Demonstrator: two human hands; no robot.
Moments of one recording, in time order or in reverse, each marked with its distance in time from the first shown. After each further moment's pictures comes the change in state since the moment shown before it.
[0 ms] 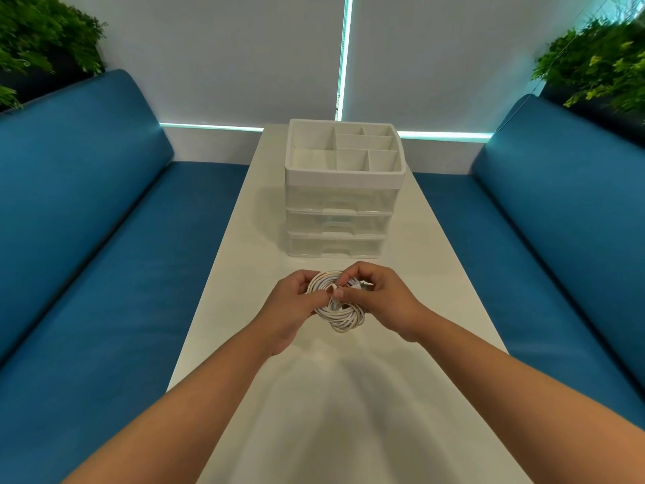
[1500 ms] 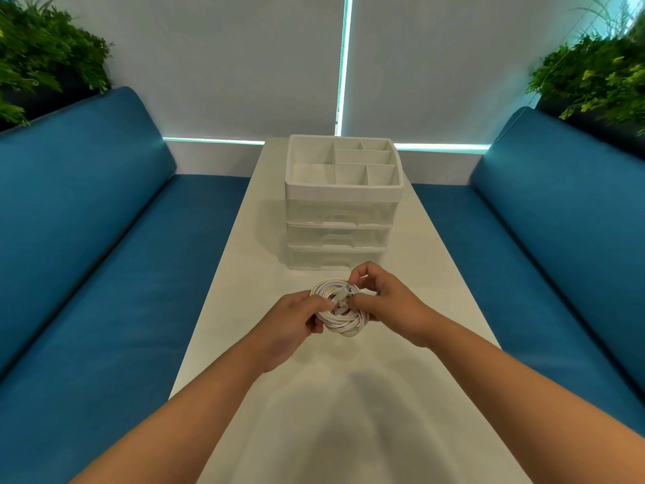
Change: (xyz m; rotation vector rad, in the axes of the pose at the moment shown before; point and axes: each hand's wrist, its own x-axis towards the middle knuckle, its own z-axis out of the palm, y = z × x) left_hand -0.004 0.006 -0.003 -0.005 -0.166 -0.011; right_hand 0.006 -0.008 -0.014 -0.087 -0.024 0.053
